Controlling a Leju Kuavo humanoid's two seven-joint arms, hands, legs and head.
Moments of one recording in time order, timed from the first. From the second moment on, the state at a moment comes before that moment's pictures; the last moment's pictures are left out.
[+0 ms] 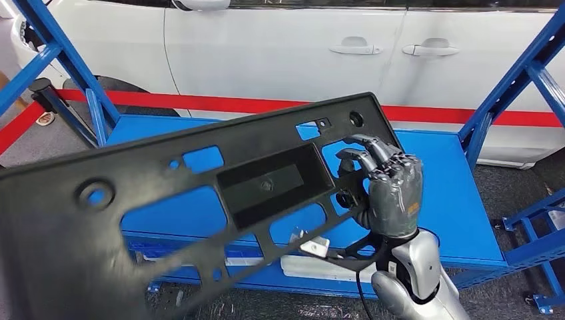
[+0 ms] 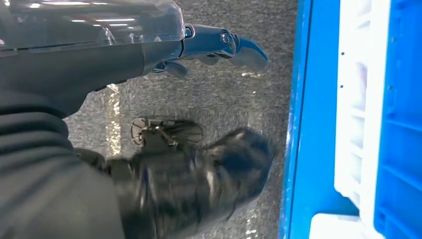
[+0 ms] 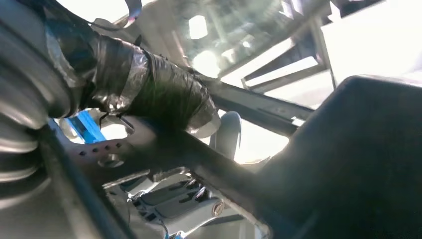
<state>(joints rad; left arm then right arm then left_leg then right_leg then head) -0.15 -0.04 -0.85 -0.25 0.96 0.33 -0.44 -0.31 -0.10 0.58 -1.80 1.08 -0.70 0.06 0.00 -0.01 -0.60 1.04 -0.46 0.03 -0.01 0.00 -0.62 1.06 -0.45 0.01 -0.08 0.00</state>
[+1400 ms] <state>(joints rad) -0.12 -0.01 -0.82 -0.25 1.02 0.32 -0.41 -0.25 -0.15 0.59 -2.09 0.93 -0.69 0.13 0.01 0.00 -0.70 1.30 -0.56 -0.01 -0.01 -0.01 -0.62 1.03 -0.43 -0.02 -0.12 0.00</state>
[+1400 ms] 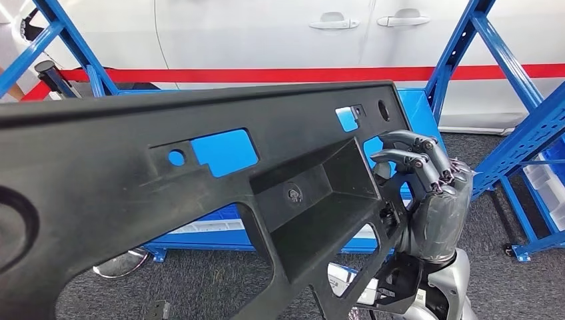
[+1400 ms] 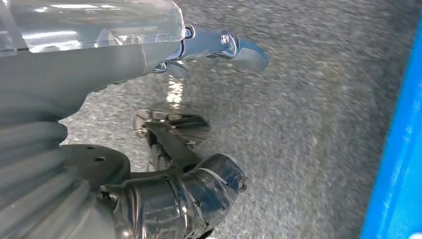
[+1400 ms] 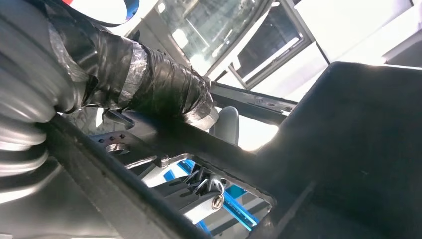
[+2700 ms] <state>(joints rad) -0.13 -0.01 -0.82 -0.25 1.03 0.31 -0.41 -0.23 -0.16 0.60 -2.09 0.67 -0.69 0.00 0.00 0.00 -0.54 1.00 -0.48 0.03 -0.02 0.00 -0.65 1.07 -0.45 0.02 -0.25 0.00</state>
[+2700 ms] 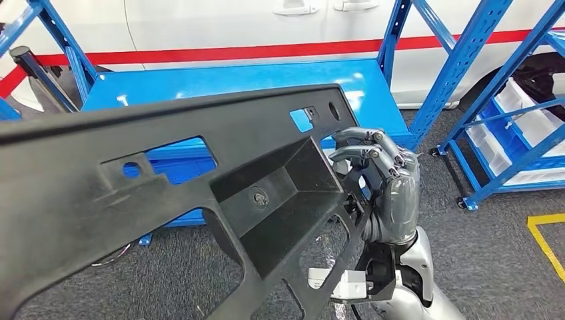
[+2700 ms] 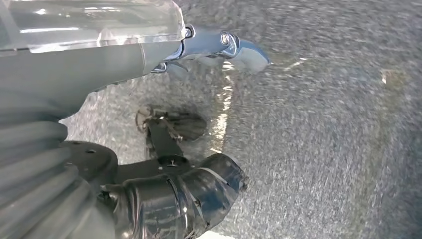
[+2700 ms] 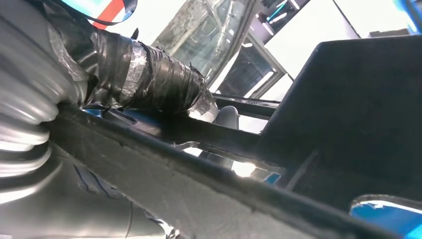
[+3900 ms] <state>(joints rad) -0.13 -0.01 -0.82 -0.25 1.05 0.32 -0.43 -0.22 -0.17 0.60 -2.09 0.68 -0.69 0.01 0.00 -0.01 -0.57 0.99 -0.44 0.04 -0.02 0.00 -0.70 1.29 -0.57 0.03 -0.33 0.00</state>
